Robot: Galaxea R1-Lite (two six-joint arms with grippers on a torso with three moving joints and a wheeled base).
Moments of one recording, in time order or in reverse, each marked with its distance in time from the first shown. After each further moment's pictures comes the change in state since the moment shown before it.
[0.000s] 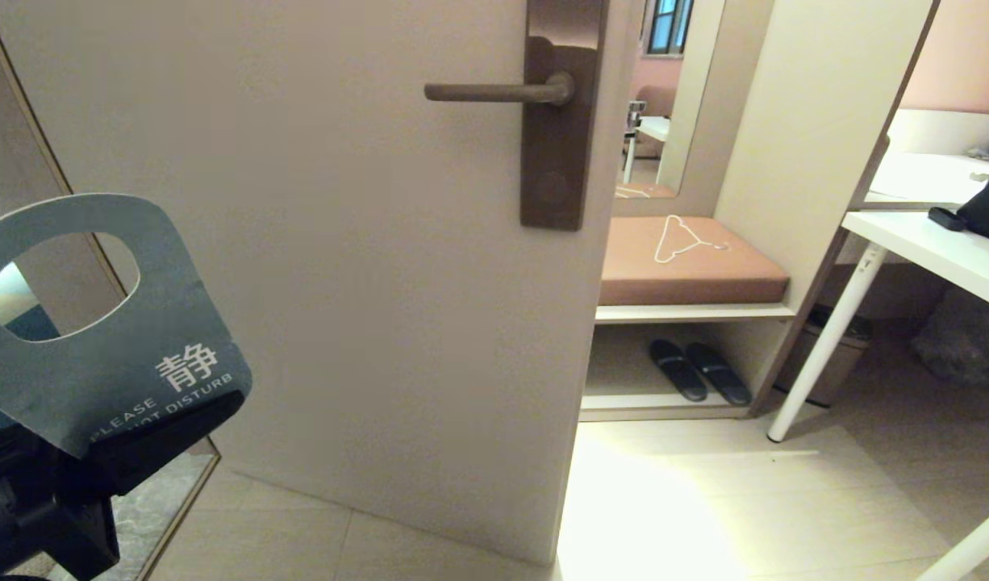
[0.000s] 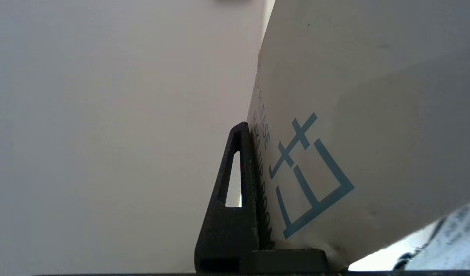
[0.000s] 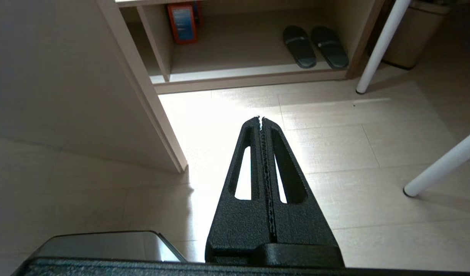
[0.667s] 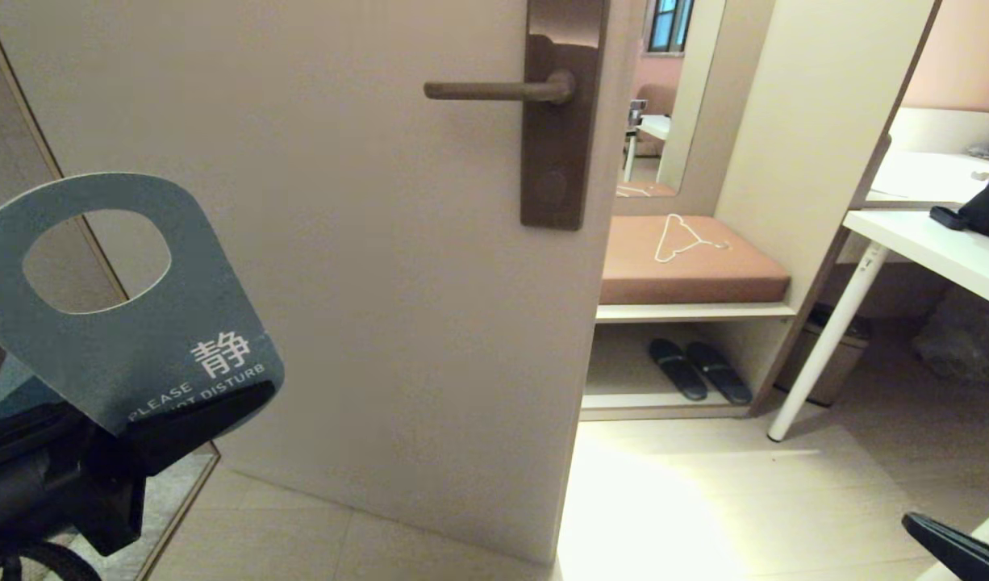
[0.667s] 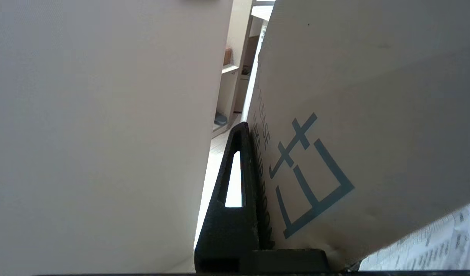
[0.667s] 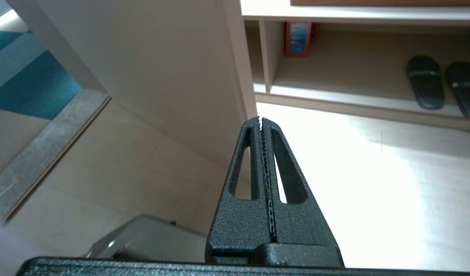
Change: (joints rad) left arm 0.000 0.134 0.000 -0.160 -0.141 -0.129; right arm -0.007 0.471 0.045 -0.547 0.417 0.007
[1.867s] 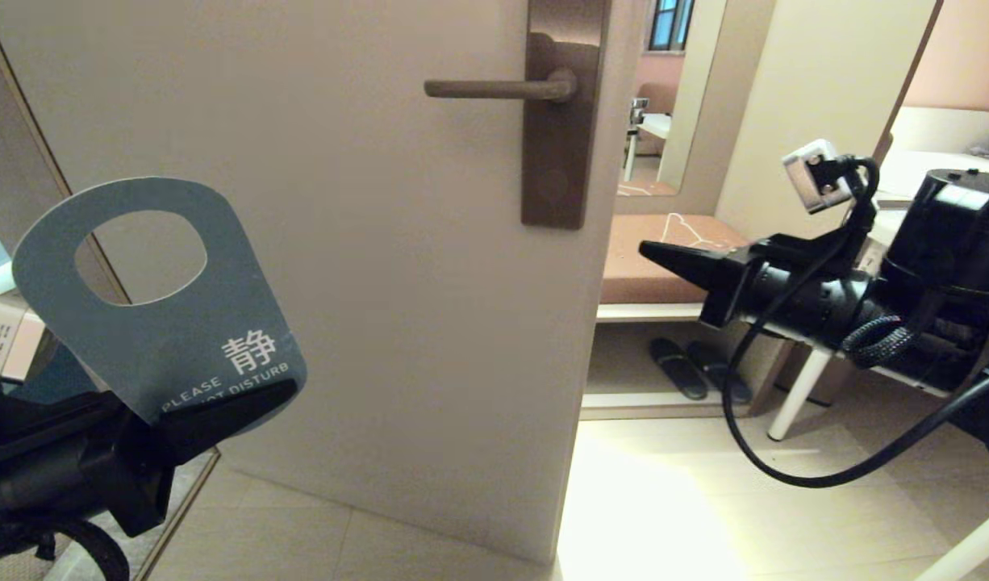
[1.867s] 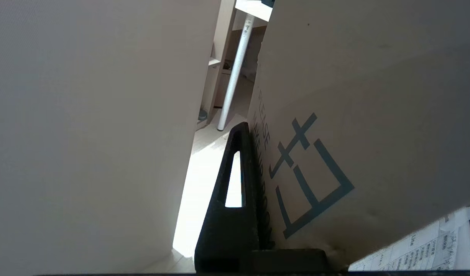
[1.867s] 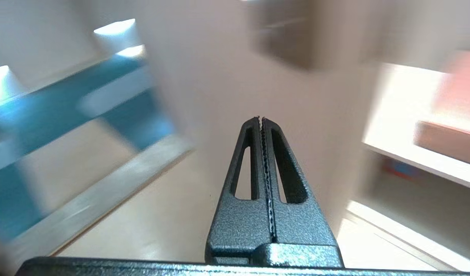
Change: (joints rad) left arm 0.001 0.117 0.001 -0.108 -0.060 -0.066; right arm 0.438 0.881 -0.791 -0.323 -0.068 0.072
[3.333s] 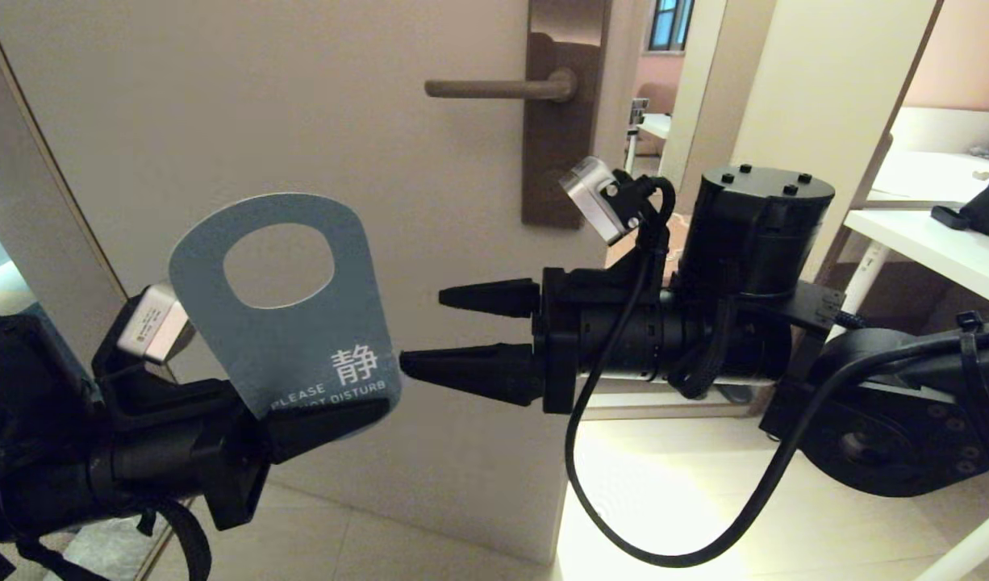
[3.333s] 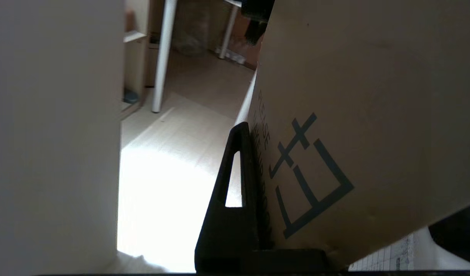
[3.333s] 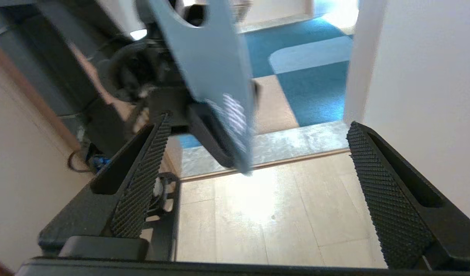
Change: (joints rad) left arm -0.205 0.167 -0.105 -0.006 -0.067 -0.012; right arm 0.344 0.229 -0.289 0.049 0.388 0.016
